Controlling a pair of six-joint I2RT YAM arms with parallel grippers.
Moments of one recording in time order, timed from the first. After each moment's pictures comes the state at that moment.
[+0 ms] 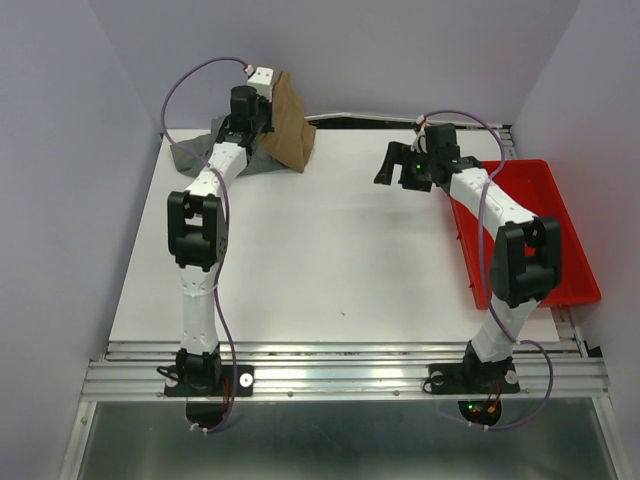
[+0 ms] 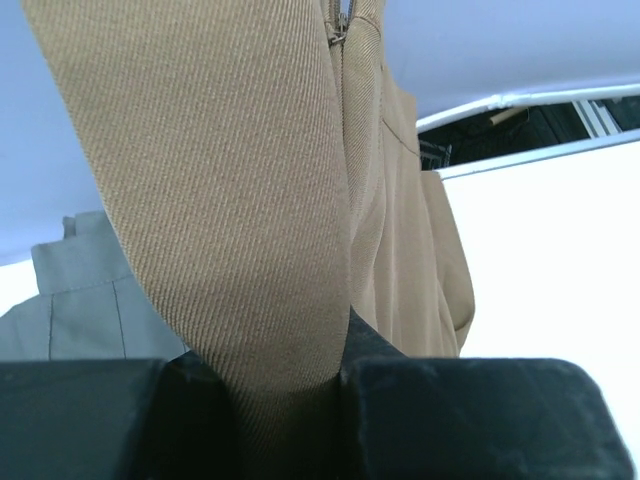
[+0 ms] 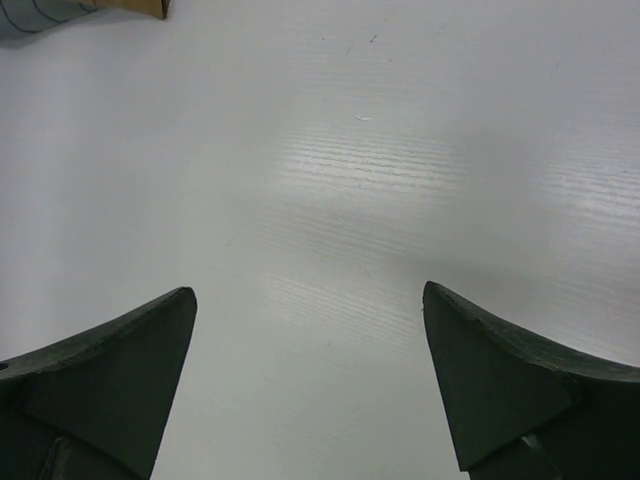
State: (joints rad) left arm -0.19 2.25 2.02 -0.04 0.01 0.03; right arm 0.21 1.83 1.49 -0.39 -0.31 0.36
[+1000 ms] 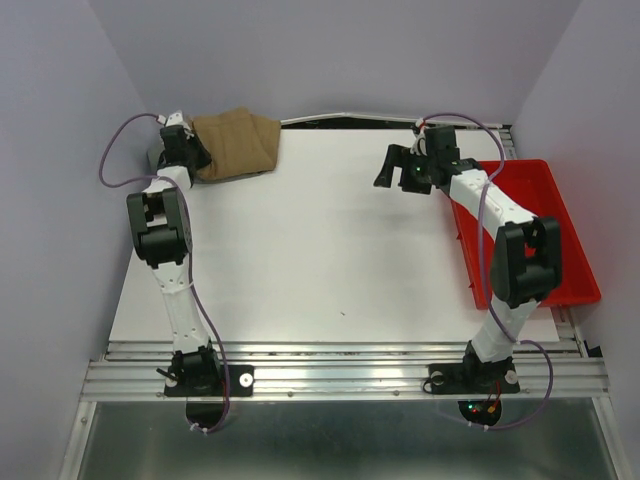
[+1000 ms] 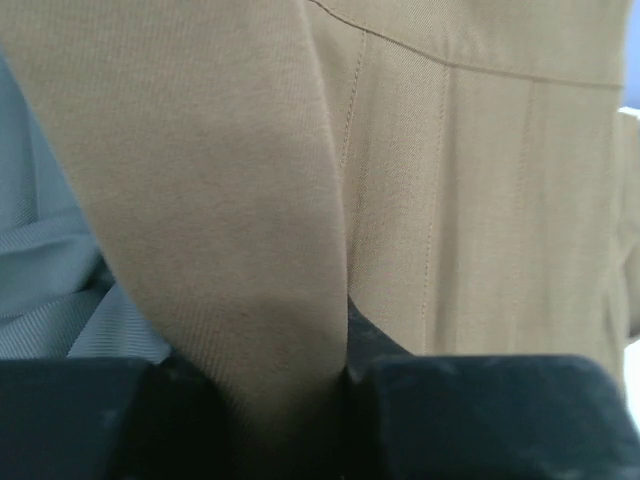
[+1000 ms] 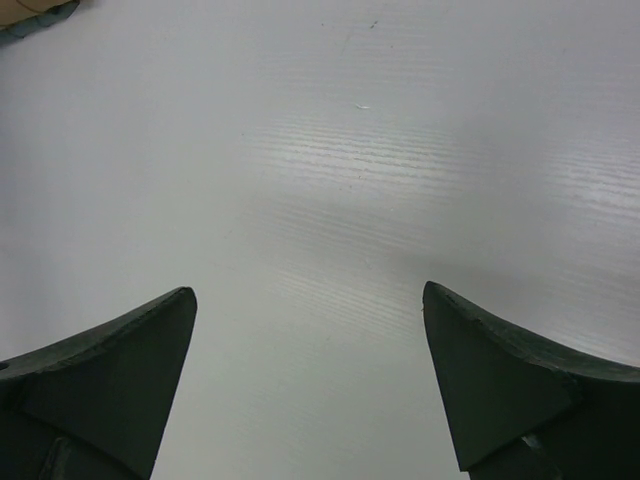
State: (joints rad) left arm 0.16 2.30 1.75 0.10 0.14 -0.32; right arm 0.21 1.82 1.47 -0.38 -0.32 0.36
